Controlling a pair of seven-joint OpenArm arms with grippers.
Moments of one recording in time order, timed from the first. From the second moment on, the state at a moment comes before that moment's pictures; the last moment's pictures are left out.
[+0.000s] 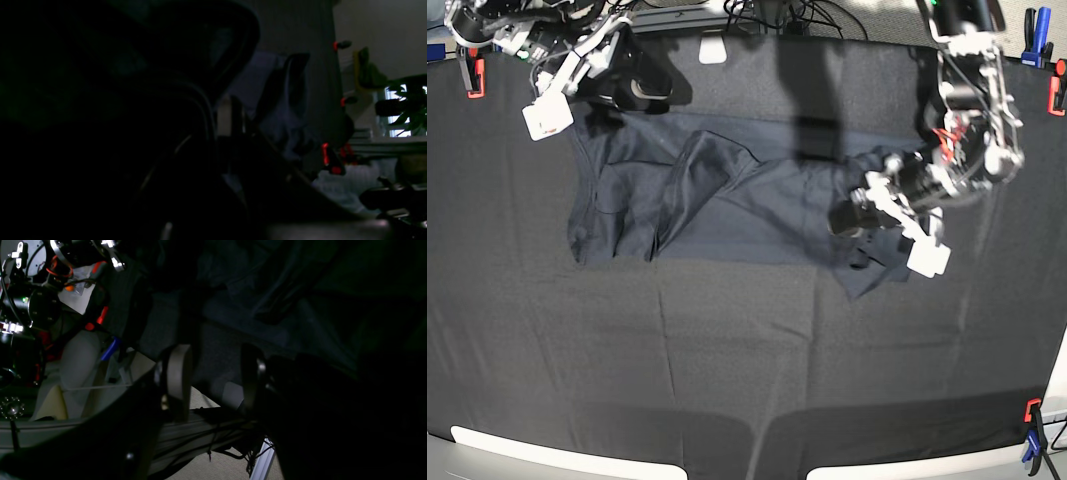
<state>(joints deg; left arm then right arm) 2.8 -1.3 -13.1 92.5 -52.2 -26.5 63.6 -39.0 8.6 29.2 124.1 64.8 39.6 -68.4</state>
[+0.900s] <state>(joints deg) 3.2 -1.0 -4.4 92.5 -49.3 -26.2 61.0 -39.0 8.6 29.2 124.1 64.8 39.6 -68.4</state>
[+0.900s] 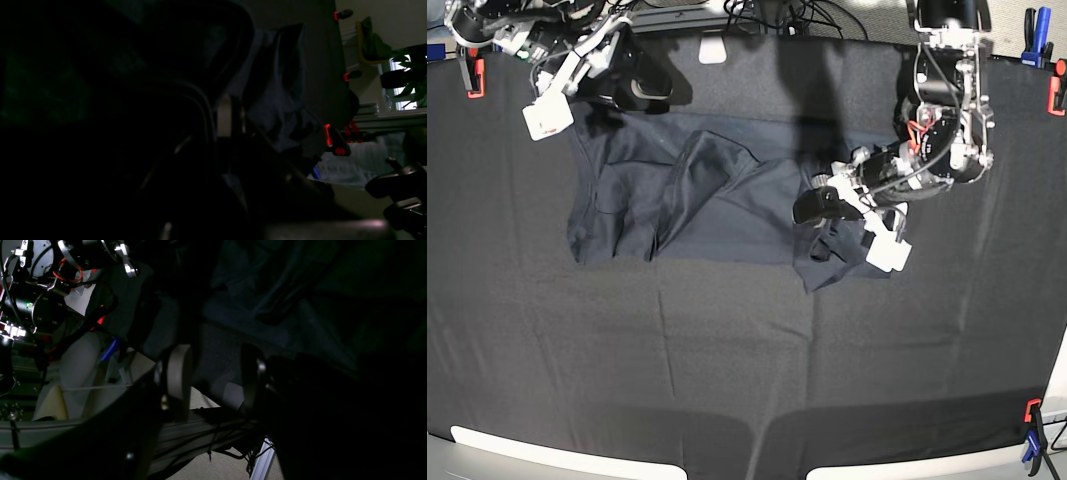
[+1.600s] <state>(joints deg) 0.0 -1.3 -3.6 92.5 -64.8 -32.1 66.7 -39.0 8.6 29.2 124.1 64.8 39.6 -68.4</state>
